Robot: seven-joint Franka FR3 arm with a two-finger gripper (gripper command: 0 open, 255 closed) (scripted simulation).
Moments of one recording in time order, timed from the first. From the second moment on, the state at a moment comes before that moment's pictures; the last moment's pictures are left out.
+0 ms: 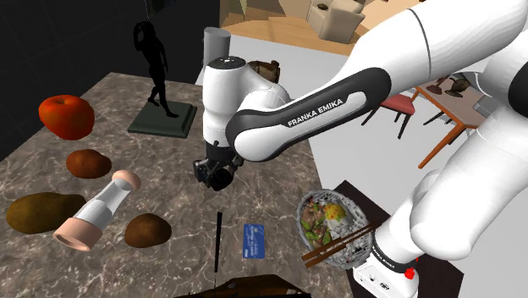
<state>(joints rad) 0.15 0.09 0.47 -2.19 -0.04 2.28 0.74</state>
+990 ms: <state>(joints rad) 0.14 -0.02 0.47 -2.09 0.01 2.08 0.70</state>
